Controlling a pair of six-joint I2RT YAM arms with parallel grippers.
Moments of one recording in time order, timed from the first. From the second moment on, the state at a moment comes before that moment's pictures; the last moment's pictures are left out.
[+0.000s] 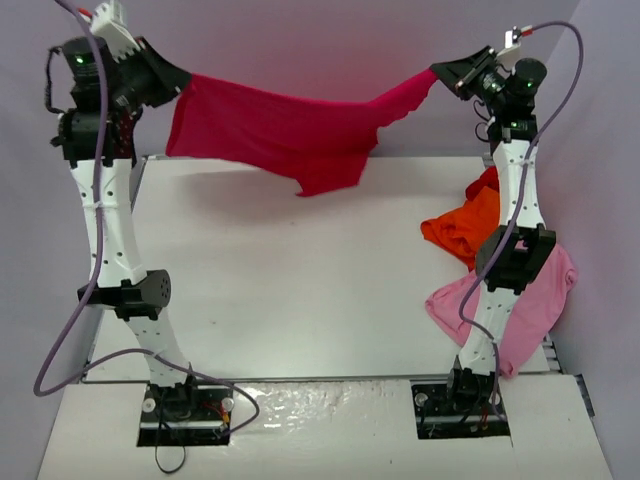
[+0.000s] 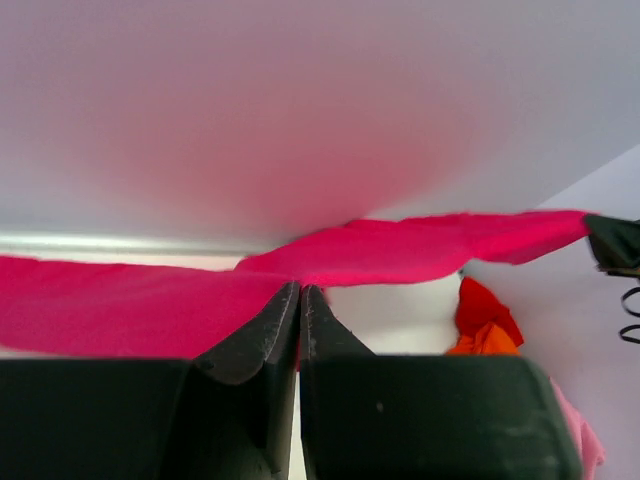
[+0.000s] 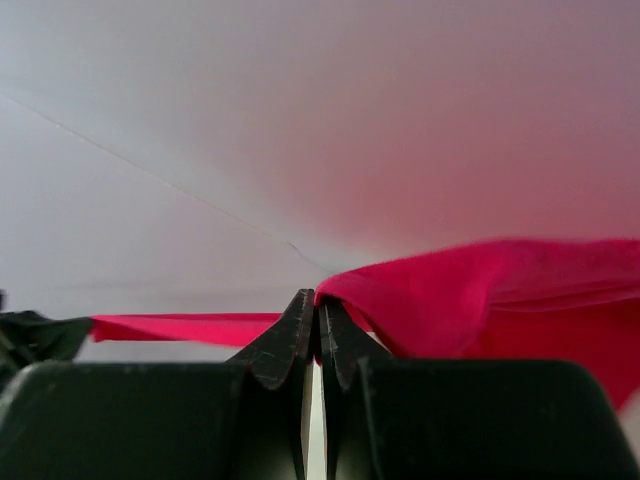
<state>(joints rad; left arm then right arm) 0.05 1.91 2.74 -0.91 0.38 -0.48 -0.14 2.16 2.30 0.05 -0.78 1.02</state>
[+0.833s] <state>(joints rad) 0.06 1.42 1.66 -0.87 0.23 -0.35 -0.14 1.72 1.42 -0.07 -0.76 0.77</state>
